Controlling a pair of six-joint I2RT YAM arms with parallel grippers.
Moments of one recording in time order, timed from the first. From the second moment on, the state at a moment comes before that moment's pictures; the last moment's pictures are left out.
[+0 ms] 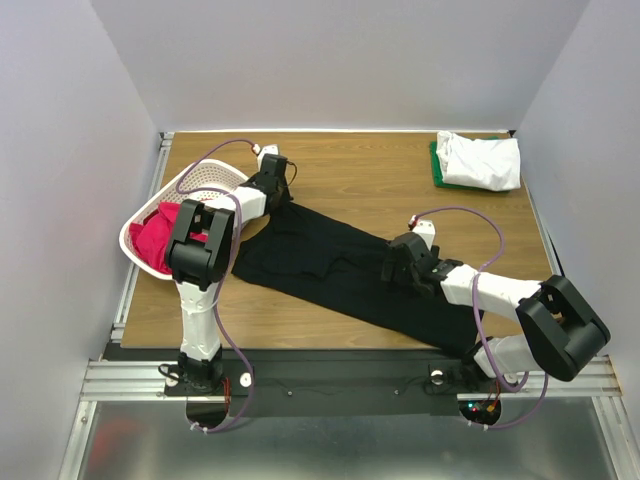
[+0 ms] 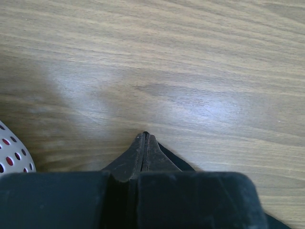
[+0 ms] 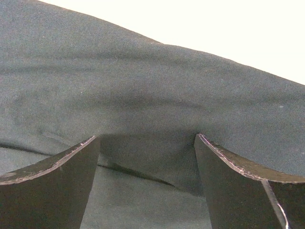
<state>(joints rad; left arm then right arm) -0.34 2.05 1.35 -0.04 -0.22 -0.45 0.63 1.36 0.57 -0.12 0.43 0.63</state>
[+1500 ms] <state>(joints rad) -0.56 1.86 1.09 0.02 -0.14 -0.51 0.62 1.41 0.65 -0.20 0.36 0.56</state>
